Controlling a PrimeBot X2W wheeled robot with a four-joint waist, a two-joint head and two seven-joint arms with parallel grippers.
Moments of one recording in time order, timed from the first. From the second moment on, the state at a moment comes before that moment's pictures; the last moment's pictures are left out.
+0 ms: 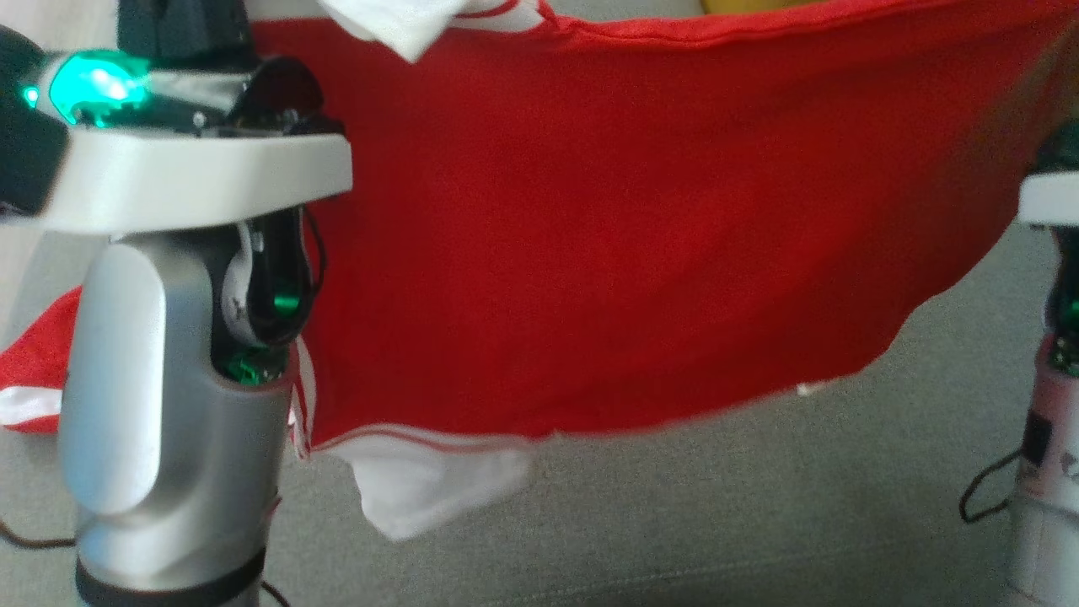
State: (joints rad) left arm -0.64 0.05 -0.22 -0.19 -0.35 0.18 -0.15; right arm -0.52 -0.10 -0.14 -0.10 0.34 0.12 0.03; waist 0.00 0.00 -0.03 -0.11
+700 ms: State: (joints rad) left arm -1.40 0.15 -0.24 0.43 -0.26 0.03 -0.18; right arm -1.27 -0.13 -0.16 0.49 0.28 0.12 -0.07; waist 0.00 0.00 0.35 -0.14
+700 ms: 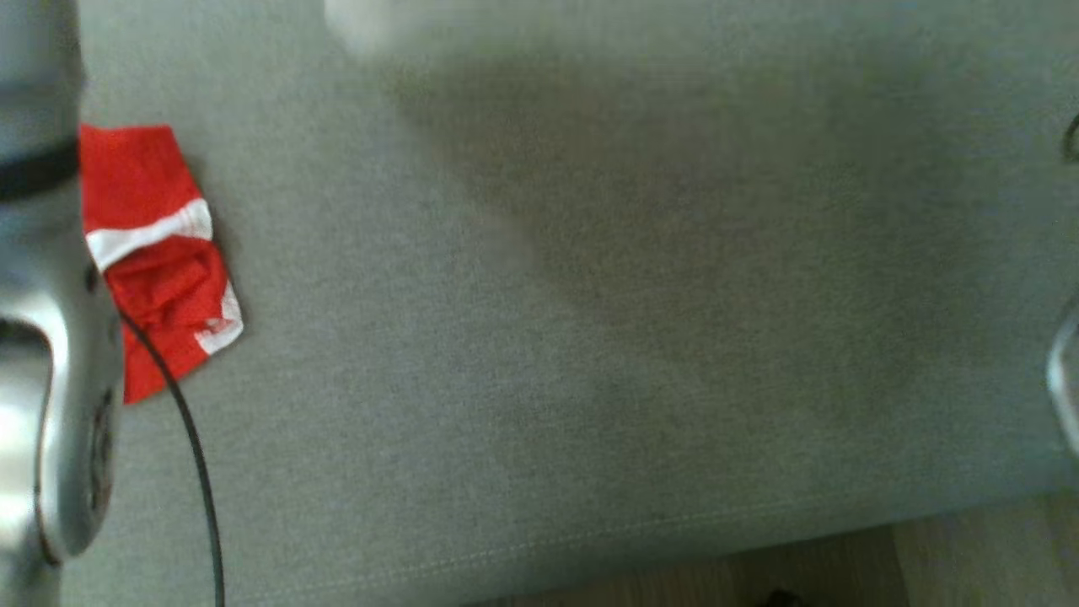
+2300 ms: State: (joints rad) left arm -0.45 0.34 -0.64 0.28 -0.37 -0.13 -0.06; right arm -0.72 -0.43 0.39 0.99 0.63 0.12 0.11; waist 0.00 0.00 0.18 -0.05
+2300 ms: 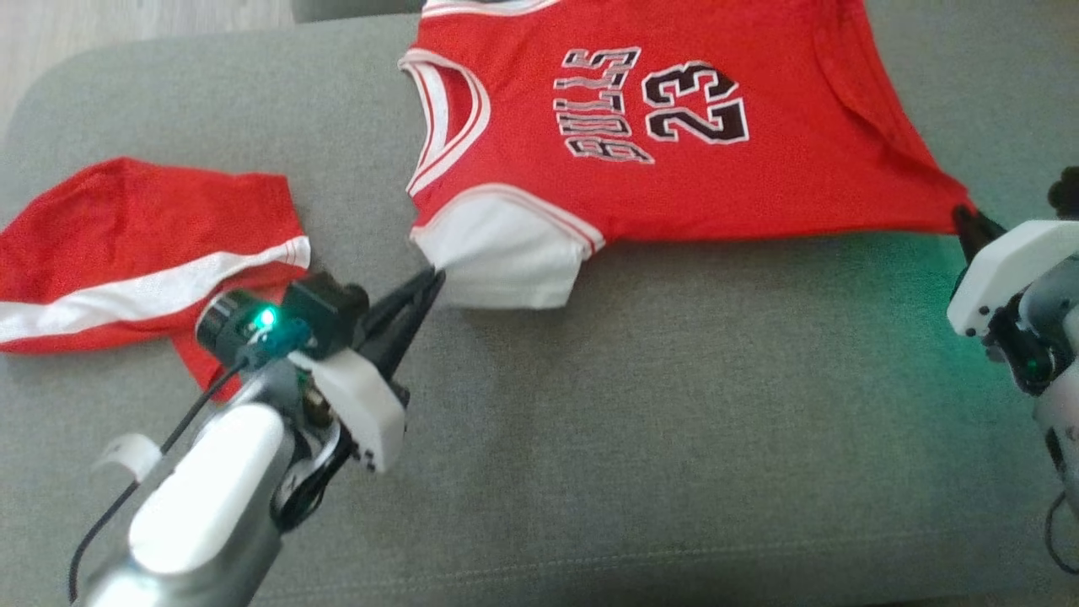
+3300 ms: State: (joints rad) left arm -0.24 0.69 -0.77 -0.18 -0.82 -0.13 0.41; right arm -0.50 -0.58 0.51 0.81 0.84 0.12 0.67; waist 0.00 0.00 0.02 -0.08
